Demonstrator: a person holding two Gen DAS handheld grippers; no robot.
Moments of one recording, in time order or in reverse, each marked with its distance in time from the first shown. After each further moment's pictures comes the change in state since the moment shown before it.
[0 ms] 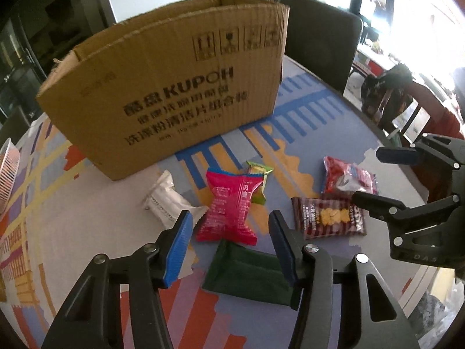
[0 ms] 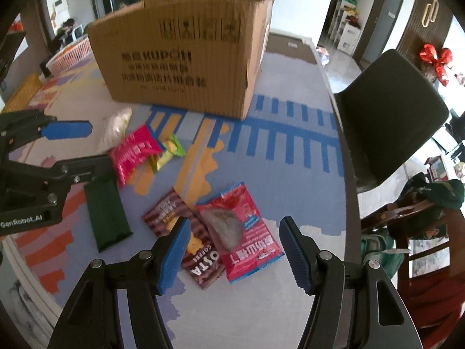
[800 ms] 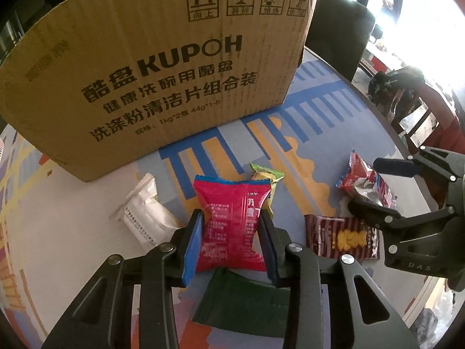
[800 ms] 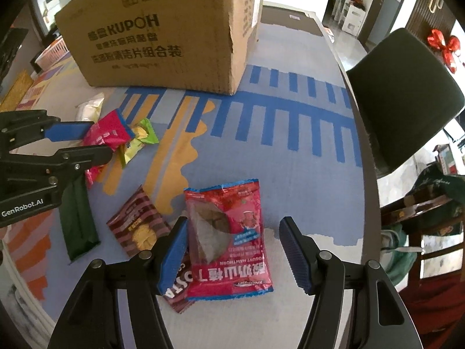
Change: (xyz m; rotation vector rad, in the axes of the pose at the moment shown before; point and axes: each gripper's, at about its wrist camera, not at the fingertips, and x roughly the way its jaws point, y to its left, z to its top) left arm 0.045 0.008 0.014 -0.050 0.075 -0.046; right arm 0.049 -0.018 0.008 0.035 0.090 0.038
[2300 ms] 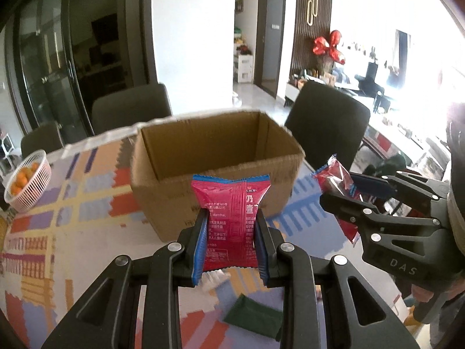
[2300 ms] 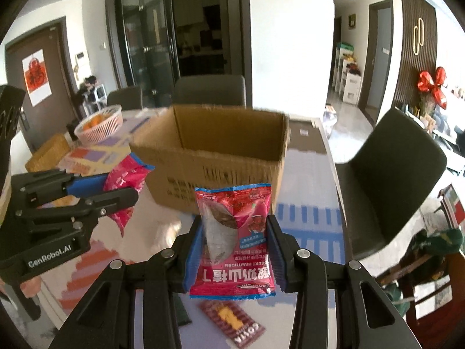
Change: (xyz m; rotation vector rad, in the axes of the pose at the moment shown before) left arm -0.155 0.017 0.014 -0.110 -0.420 0.080; right arm -0.143 0.040 0.049 -0.001 -0.463 0.071
